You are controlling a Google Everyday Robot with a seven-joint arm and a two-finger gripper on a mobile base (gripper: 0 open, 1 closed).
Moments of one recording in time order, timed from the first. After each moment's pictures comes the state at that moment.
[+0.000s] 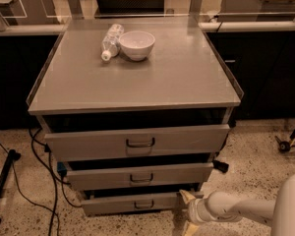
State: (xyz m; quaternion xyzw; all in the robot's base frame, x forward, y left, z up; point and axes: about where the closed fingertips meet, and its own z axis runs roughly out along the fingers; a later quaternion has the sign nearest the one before) arm 0.467 -0.158 0.236 -0.68 0.68 0.11 0.26
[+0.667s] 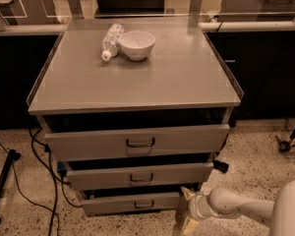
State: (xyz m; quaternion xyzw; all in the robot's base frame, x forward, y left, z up) arm 0.490 -0.166 0.217 -0.66 0.69 0.12 0.27
